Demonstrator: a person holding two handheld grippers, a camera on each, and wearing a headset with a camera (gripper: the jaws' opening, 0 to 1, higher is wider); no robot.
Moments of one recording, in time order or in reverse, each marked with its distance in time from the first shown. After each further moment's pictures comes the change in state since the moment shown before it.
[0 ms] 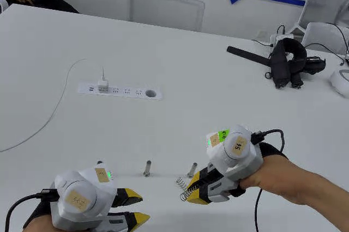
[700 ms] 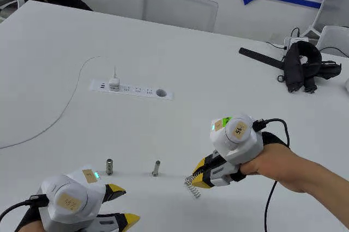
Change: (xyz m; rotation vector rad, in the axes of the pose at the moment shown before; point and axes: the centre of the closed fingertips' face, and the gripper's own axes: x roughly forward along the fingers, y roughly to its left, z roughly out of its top) left arm -0.021 0.033 -0.033 -0.113 0.015 0.152; right arm 0.004 -0.040 0.017 0.033 0.006 -0.037
